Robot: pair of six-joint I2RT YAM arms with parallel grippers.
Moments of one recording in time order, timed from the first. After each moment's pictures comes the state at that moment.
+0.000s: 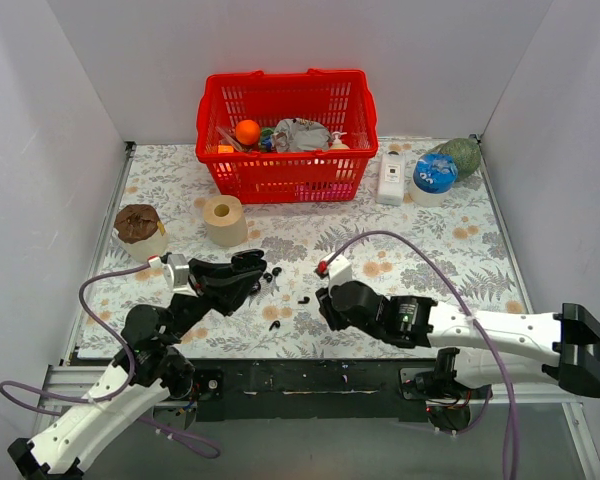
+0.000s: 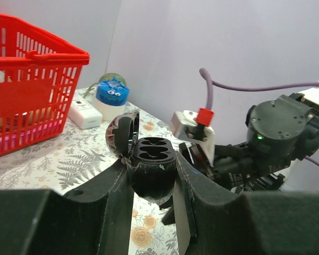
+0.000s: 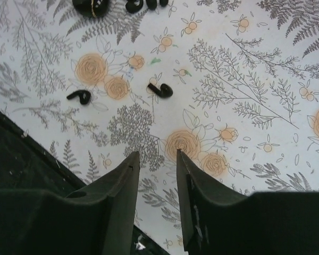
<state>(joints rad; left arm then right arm) -0.73 0.24 0.28 0.35 0.17 -0.41 1.32 1.06 0.67 -0.32 0.43 0.40</state>
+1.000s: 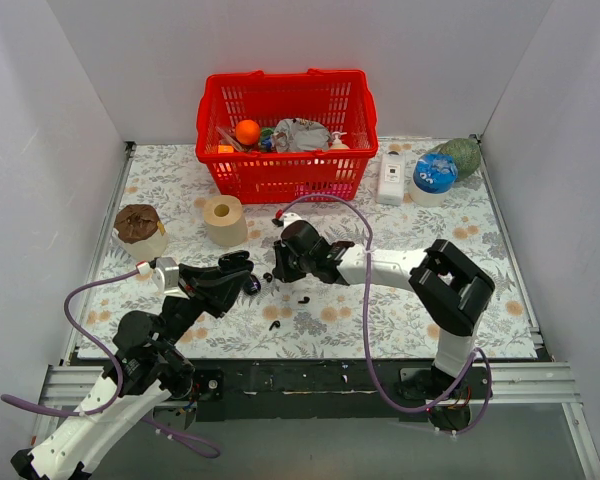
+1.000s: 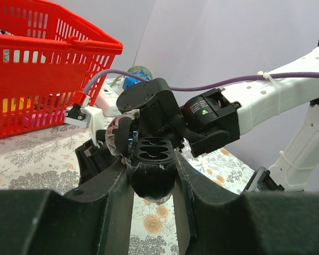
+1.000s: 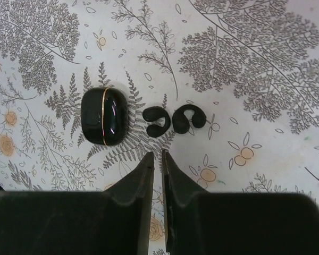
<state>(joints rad) -0.73 0.09 0.31 0.10 0.03 -0.42 0.97 1.80 1.10 -0.03 0.00 0.53</state>
